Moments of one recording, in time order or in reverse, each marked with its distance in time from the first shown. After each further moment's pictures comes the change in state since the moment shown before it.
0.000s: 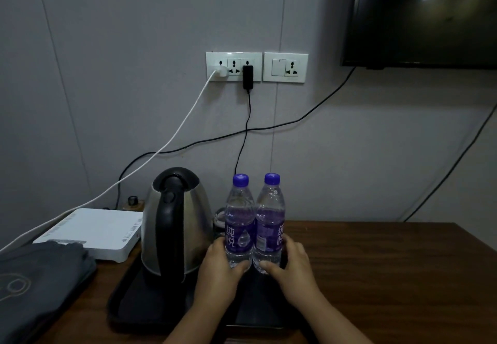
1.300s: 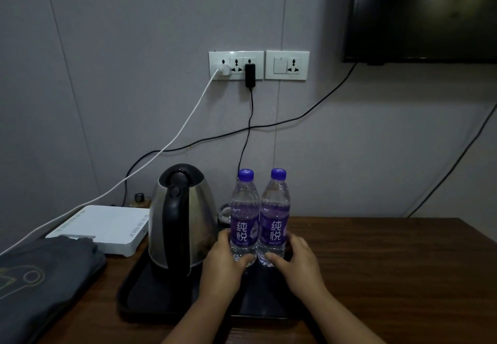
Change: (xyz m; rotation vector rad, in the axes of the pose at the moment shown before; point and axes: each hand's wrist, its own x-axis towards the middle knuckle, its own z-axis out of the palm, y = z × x) left_hand -0.007 0.011 -0.006 0.028 0.003 -0.012; right_hand -0.002 0.001 -0.002 -0.017 0.068 -0.033
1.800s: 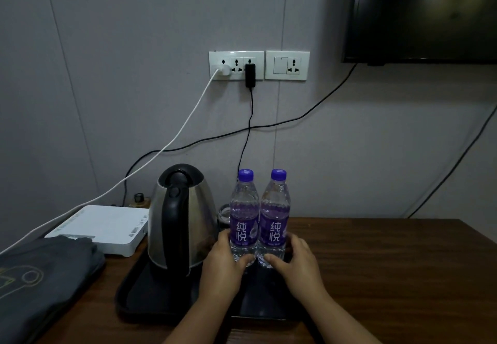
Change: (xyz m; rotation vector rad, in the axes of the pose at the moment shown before) left_hand -0.001 0.001 0.001 0.029 0.009 0.025; right_hand 0.000 0.001 0.002 0.022 0.011 0.021
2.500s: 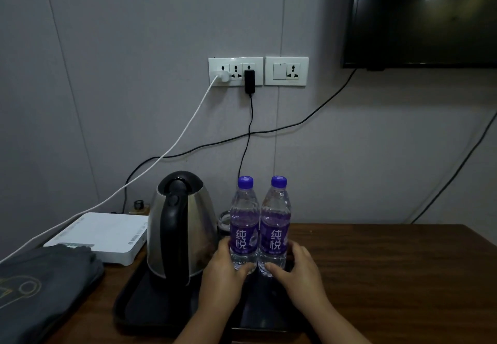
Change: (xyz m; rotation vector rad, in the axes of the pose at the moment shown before) left_hand 0.002 -0.008 0.004 -0.015 -0.017 0.010; right_hand 0.000 0.002 -0.001 0.011 -0.001 -0.013
